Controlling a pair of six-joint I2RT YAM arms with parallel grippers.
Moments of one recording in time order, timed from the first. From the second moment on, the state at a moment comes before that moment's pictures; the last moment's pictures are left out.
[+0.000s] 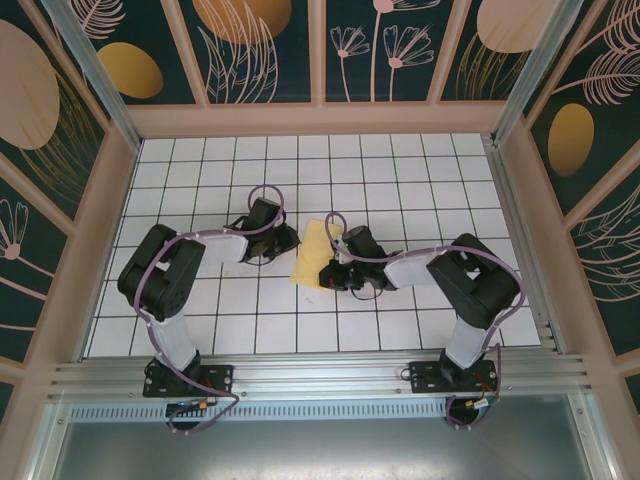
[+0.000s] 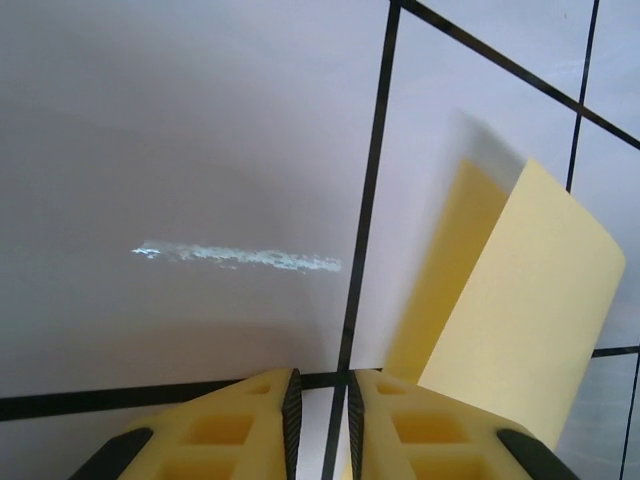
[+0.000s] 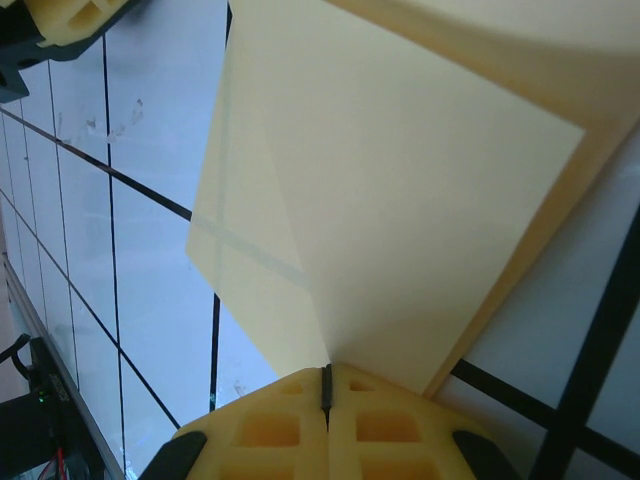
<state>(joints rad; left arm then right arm) -0.49 1.83 0.91 0.01 0.20 -0.86 0.73 1.75 0.70 0.17 -0.50 0.76</state>
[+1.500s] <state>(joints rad) -0.55 1.76 0.82 0.15 0.47 -0.89 0.66 1.69 0.74 0.08 -0.34 0.82</state>
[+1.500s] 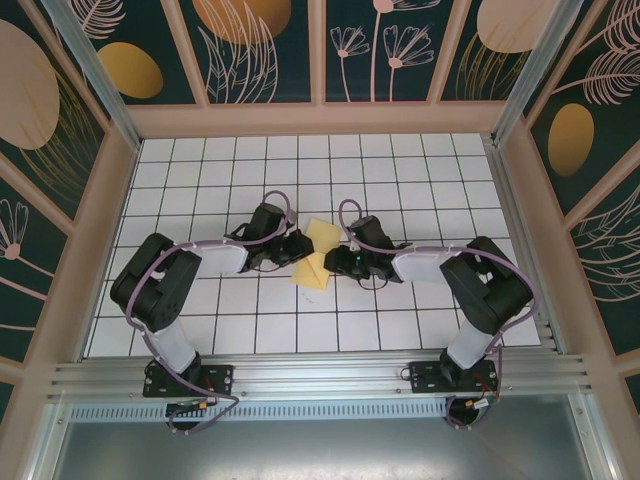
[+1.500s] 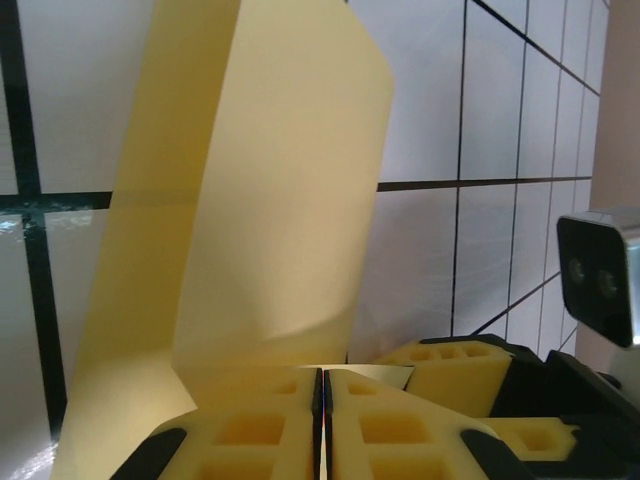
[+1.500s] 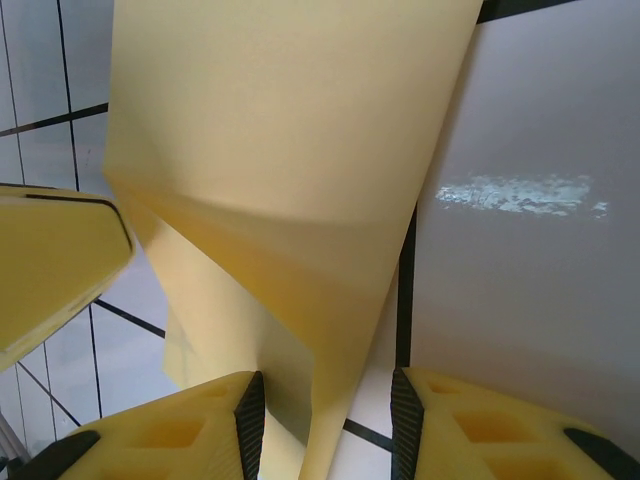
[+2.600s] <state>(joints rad) -0.55 1.81 0.82 0.14 0.44 -0.86 0.65 1.76 0.77 0.21 -0.41 0.90</state>
